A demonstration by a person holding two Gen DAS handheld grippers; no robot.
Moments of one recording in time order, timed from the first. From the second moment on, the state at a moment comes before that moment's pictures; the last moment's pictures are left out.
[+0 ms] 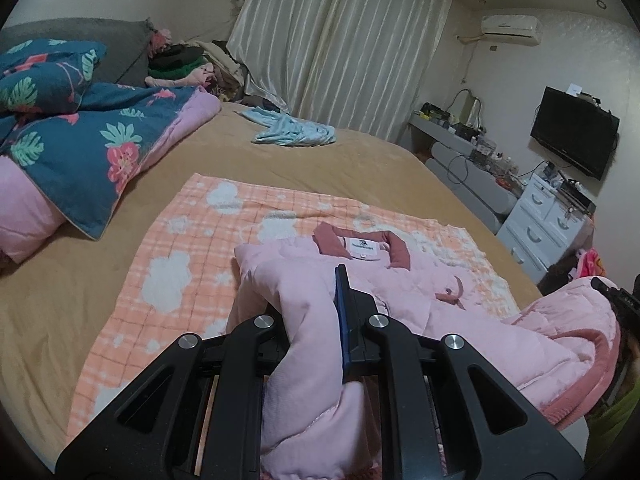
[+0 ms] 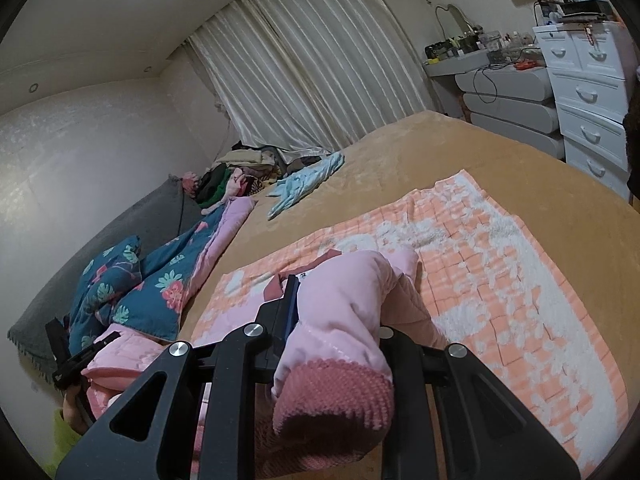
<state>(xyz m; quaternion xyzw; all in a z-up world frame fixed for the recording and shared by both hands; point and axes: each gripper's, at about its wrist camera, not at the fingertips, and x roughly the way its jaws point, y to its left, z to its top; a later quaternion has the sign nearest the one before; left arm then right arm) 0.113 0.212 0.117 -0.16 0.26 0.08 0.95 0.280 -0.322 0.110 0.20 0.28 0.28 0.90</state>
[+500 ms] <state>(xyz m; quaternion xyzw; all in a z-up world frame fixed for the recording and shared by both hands) 0.169 0.217 0.083 -0.11 0.31 0.13 0.94 0.349 -0.308 0.065 0.21 0.35 0.23 0.88</state>
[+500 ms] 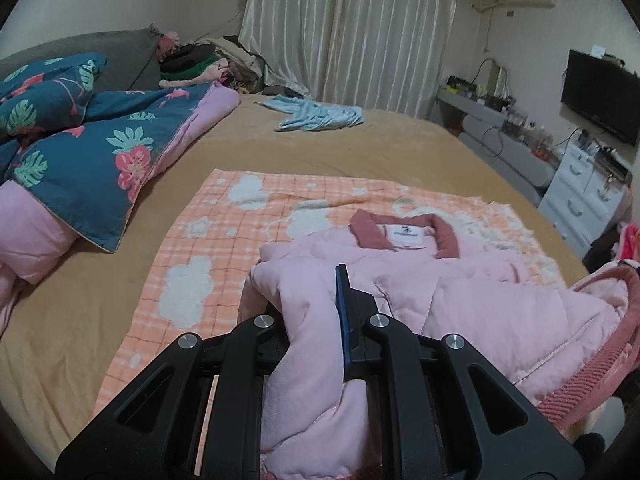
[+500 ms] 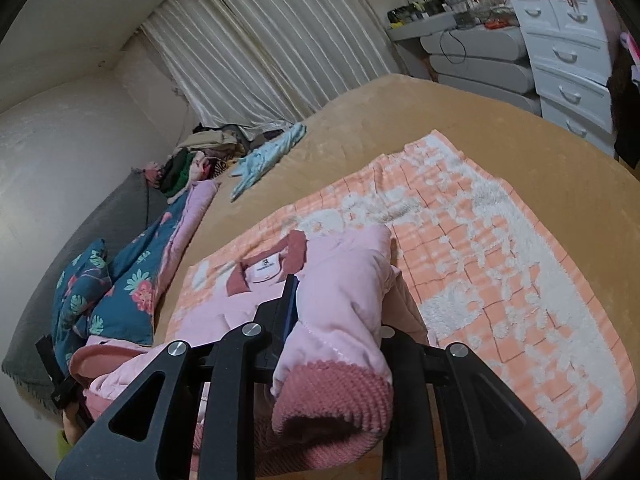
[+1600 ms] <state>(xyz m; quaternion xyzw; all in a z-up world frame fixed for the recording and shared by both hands) 0.244 0.253 0.023 -0.12 0.35 0.14 0.92 0.397 -0.342 0.050 0.31 0.26 0.28 0.87</state>
